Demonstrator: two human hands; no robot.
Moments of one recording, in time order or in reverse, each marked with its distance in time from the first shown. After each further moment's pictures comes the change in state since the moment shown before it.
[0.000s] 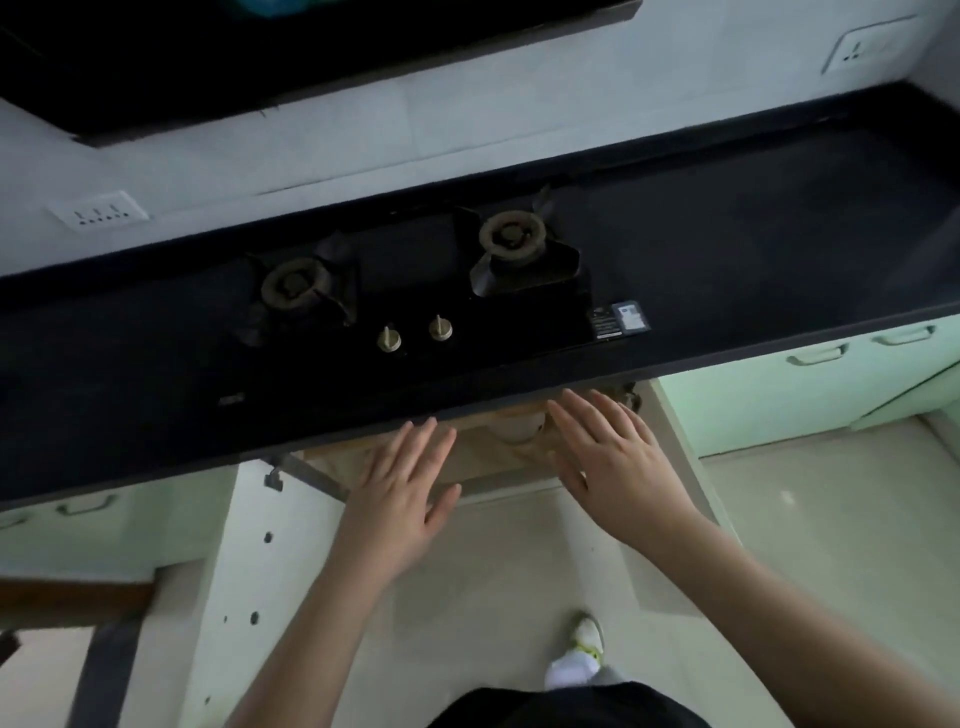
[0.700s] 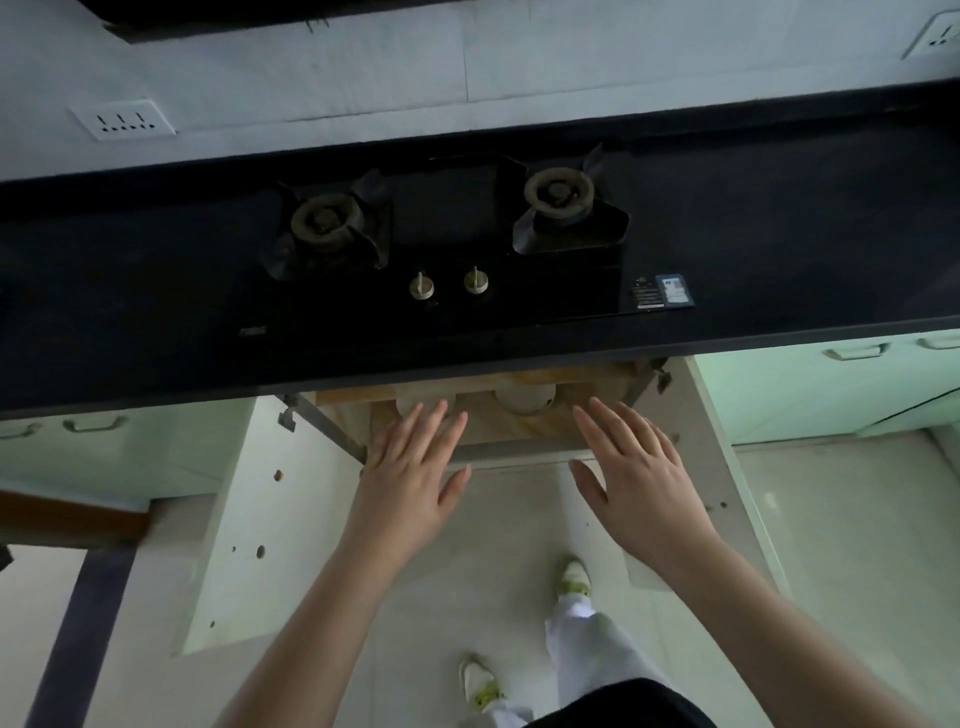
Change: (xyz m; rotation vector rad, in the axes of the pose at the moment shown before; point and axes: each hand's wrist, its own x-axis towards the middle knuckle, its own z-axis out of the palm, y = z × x) left_hand -0.039 -0.025 0.042 -0.026 -0.031 -0.076; right_hand -0.030 -0.032 0.042 0.023 0.016 0.016
